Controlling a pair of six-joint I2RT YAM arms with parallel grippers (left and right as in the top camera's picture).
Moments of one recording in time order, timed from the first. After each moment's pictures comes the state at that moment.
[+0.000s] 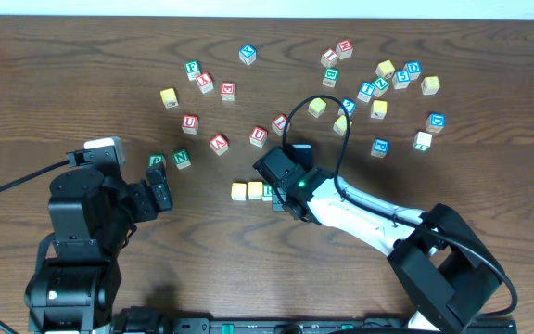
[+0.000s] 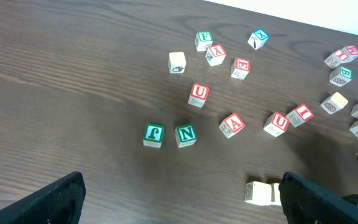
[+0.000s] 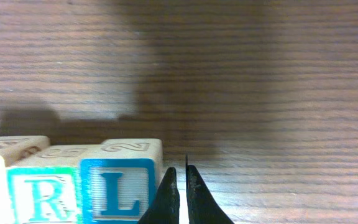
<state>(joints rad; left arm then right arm) -0.01 0.74 0.90 -0.80 0.00 -0.20 0.79 1.83 1.07 -0.53 0.25 0.75</state>
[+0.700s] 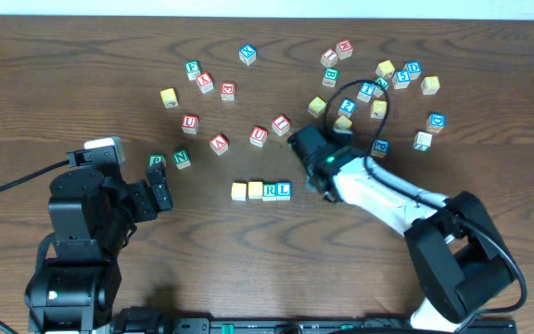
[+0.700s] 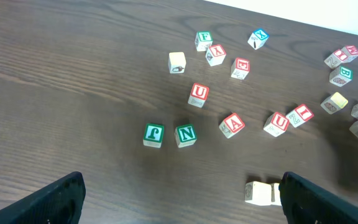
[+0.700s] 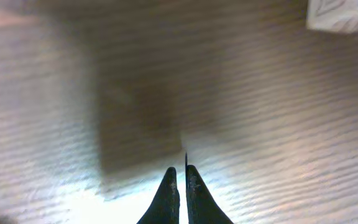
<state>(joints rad) -0.01 0.74 0.90 -0.80 0.00 -0.20 0.59 1.83 1.08 -0.61 0.35 0.74</state>
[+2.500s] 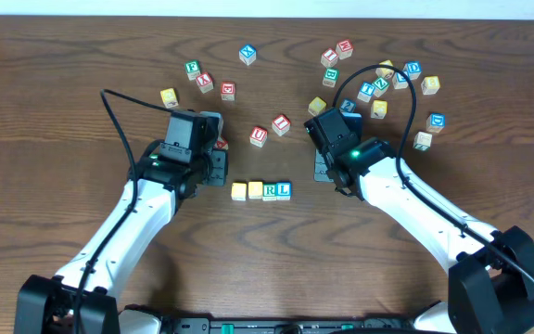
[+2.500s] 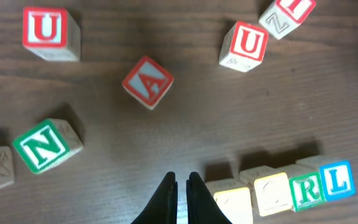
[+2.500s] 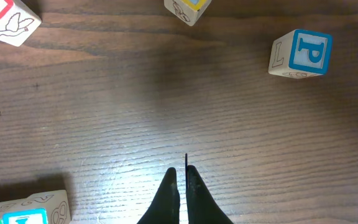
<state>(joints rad) -0.28 1.45 0.88 -0.44 0.10 -0.15 0.55 1.65 1.12 -0.69 0.29 0.59</state>
